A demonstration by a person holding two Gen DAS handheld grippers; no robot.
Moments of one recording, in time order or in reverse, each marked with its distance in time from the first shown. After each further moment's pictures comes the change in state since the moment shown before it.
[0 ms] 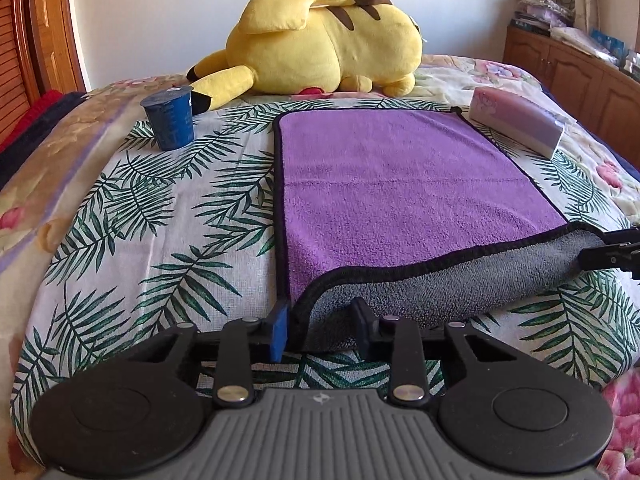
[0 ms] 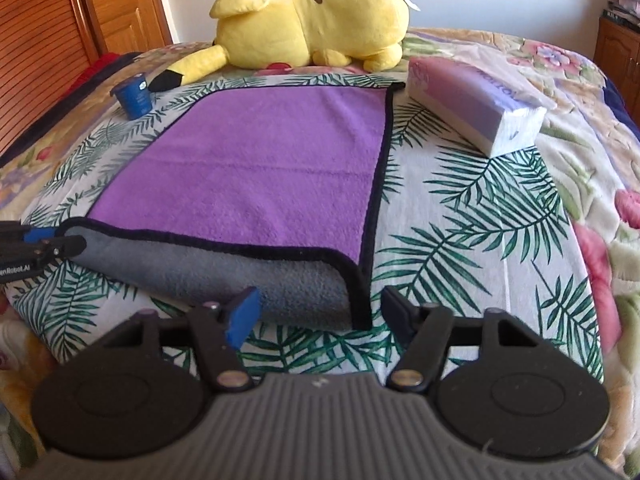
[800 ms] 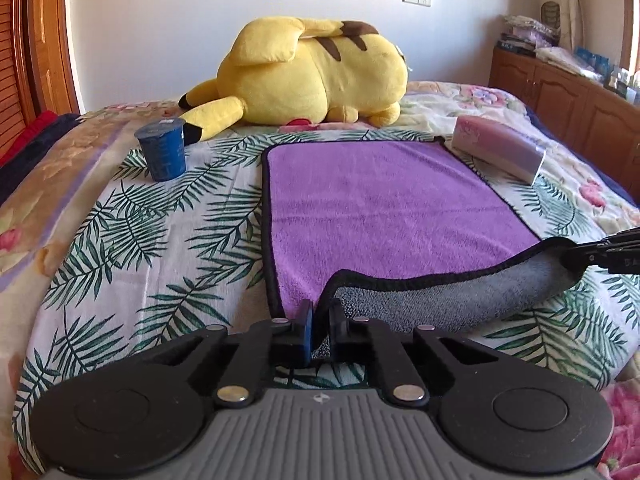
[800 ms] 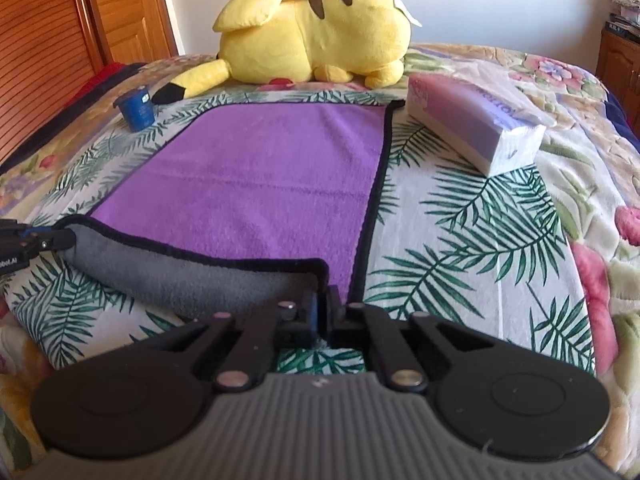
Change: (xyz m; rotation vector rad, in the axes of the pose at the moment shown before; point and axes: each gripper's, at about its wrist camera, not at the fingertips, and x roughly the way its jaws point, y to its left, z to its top) left arm -0.018 -0.004 0.009 0.003 -0.085 -0.038; right arm -0.001 -0.007 0.004 -0.018 -0.055 0.005
